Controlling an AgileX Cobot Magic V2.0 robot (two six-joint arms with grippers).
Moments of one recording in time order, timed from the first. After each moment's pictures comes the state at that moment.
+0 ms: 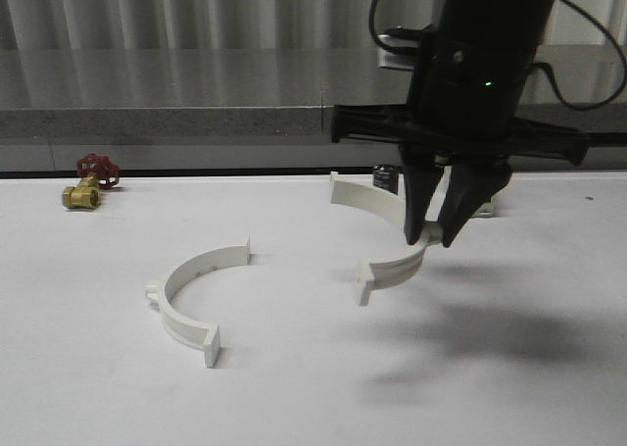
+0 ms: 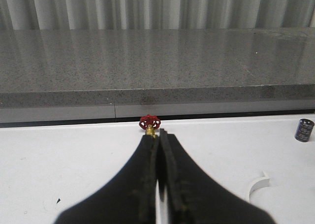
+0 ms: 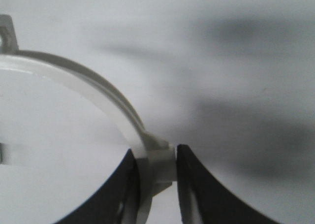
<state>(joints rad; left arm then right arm) -0.04 0.20 -0.40 -0.18 0.41 0.18 0.54 1.80 -1.30 0.02 0.89 0.56</state>
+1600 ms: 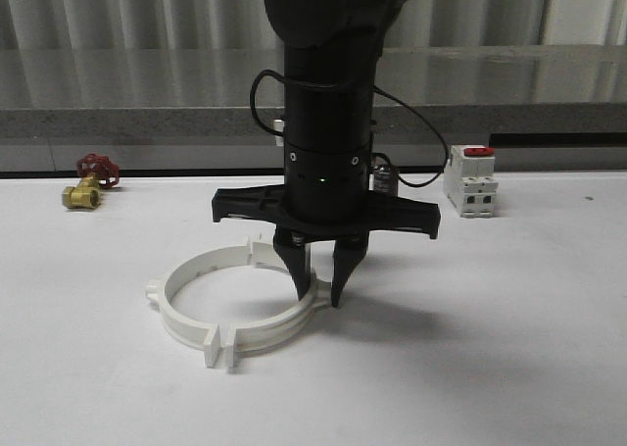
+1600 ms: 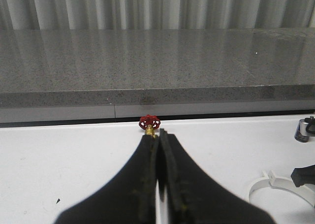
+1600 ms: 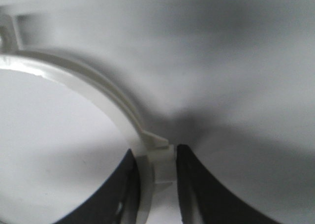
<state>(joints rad) -0.04 0.20 -0.40 -0.19 0.40 0.18 0.71 2.11 -1.57 -0.10 0.90 0.92</state>
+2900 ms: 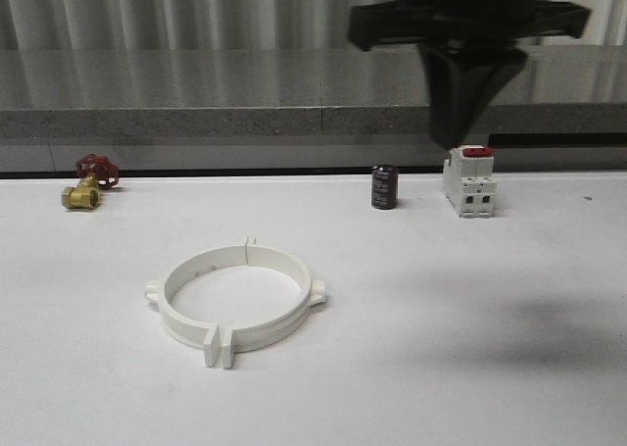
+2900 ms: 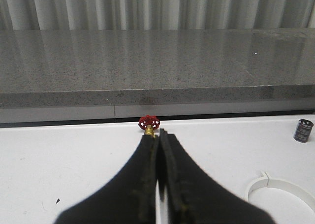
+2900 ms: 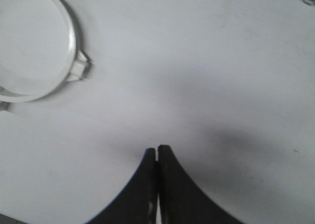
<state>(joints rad) -0.04 0.20 -0.40 -0.19 0.40 0.18 0.51 1.66 -1.41 -0.05 1.06 0.18</state>
